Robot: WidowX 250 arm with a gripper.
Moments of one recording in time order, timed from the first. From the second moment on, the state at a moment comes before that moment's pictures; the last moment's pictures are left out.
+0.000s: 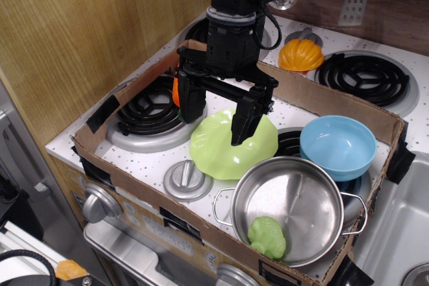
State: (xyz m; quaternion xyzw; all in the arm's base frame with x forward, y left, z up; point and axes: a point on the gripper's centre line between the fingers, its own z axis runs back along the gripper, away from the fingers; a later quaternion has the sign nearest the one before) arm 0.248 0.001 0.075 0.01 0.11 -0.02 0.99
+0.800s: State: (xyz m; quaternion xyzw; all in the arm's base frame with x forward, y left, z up) arm 0.271 0.011 0.081 0.03 0.08 0.00 1.00
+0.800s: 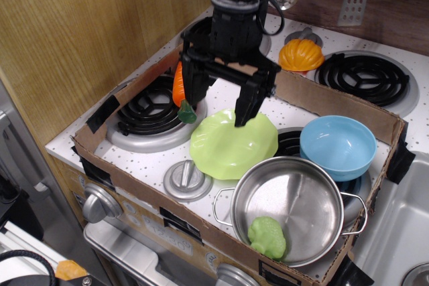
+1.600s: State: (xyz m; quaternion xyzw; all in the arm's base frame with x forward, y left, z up) arm 0.307 0.086 0.073 0.05 0.05 0.27 0.96
